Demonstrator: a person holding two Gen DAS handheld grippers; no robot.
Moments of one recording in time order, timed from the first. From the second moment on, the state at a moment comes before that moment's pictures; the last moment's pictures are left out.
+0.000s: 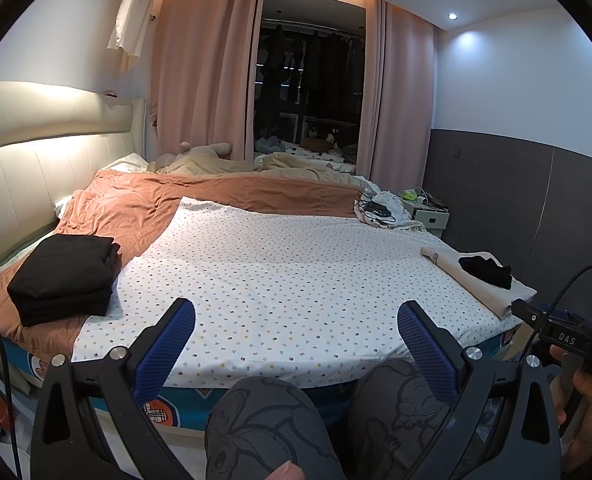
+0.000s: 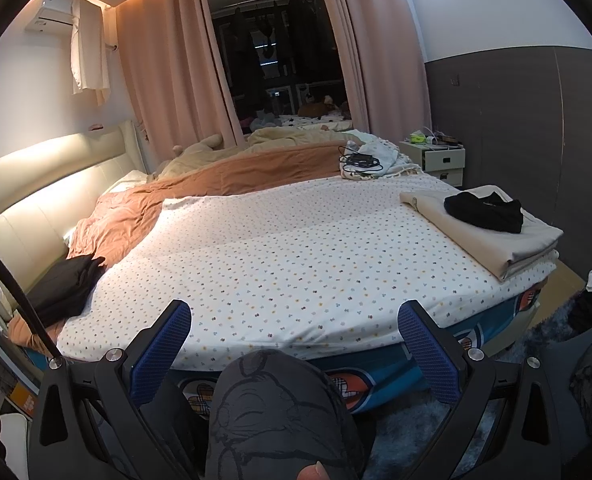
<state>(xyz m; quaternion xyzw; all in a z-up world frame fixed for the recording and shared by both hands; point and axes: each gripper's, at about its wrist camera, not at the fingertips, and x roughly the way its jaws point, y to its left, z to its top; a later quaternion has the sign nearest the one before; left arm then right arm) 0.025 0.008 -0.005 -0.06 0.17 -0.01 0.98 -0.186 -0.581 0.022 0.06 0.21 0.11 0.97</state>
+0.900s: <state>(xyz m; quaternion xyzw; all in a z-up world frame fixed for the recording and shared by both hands) -0.007 0.005 0.006 -0.06 0.14 -0.02 0.99 -0.205 -0.580 0.022 0.04 0.19 0.11 0.97</state>
